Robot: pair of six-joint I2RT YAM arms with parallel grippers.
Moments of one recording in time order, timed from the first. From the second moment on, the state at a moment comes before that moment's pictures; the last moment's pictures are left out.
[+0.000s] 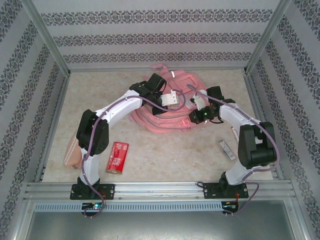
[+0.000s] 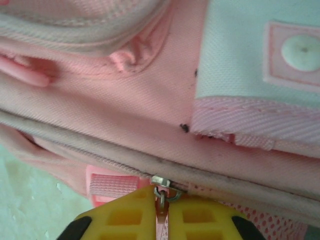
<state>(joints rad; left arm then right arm) -0.59 2.01 1.75 -0.78 0.27 0.74 0.14 1.62 1.05 -0.58 -0.54 -0.22</state>
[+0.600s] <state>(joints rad) -0.59 2.01 1.87 -0.91 0.27 0.62 0.15 1.65 1.14 -0.75 -0.82 0.00</state>
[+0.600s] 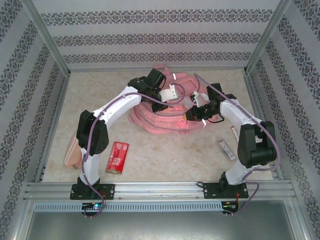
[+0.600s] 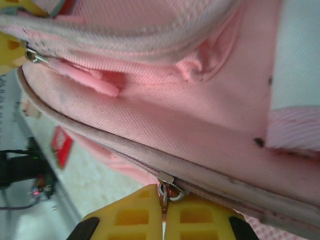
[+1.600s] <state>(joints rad) -0.60 2.01 1.76 -0.77 0.37 0.44 0.38 1.37 0.81 -0.24 -0.75 0.51</state>
